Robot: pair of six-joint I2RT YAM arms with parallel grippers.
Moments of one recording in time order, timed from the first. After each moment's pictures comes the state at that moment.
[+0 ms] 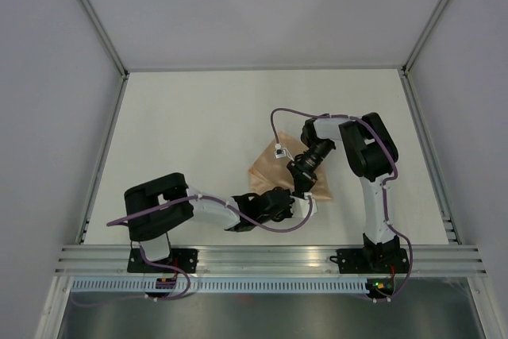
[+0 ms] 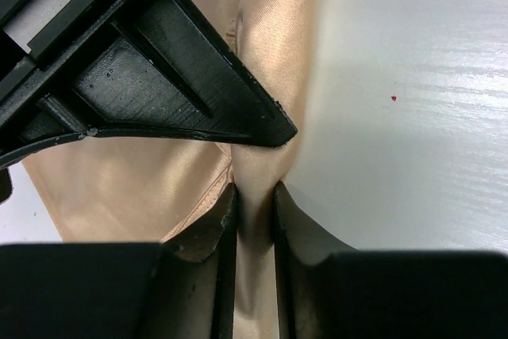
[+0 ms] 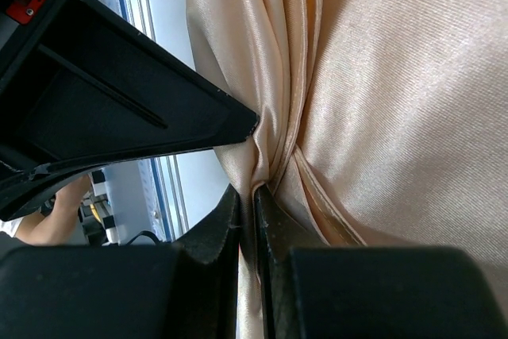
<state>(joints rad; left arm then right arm) -1.25 1.75 0.72 0.39 -0.26 0.44 0.39 2.22 1.36 -1.26 -0.92 -0.99</state>
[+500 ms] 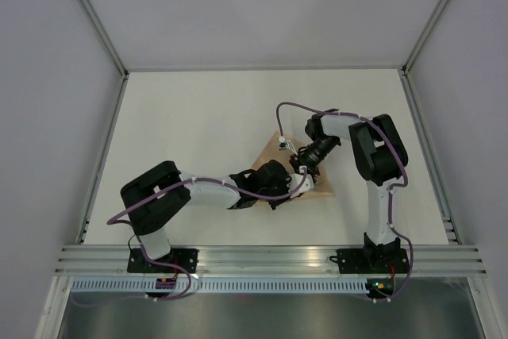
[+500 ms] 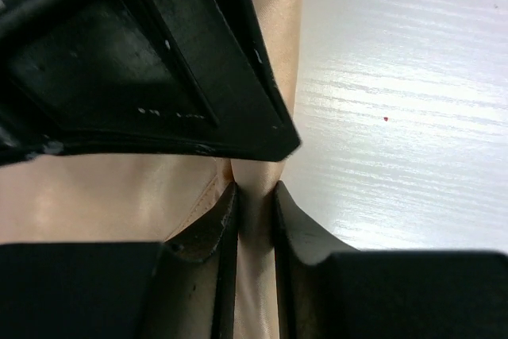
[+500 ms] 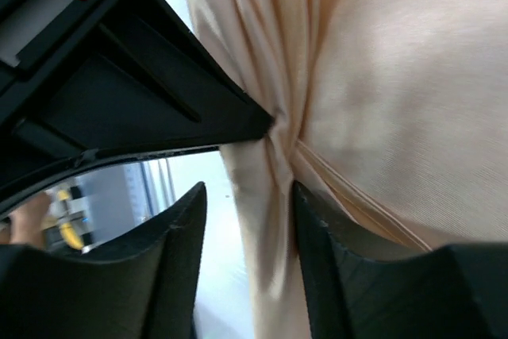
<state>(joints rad) -1.08 1.75 0.84 0.21 0.10 0.30 0.35 2.15 1.35 -1.25 -0.91 -0.96</state>
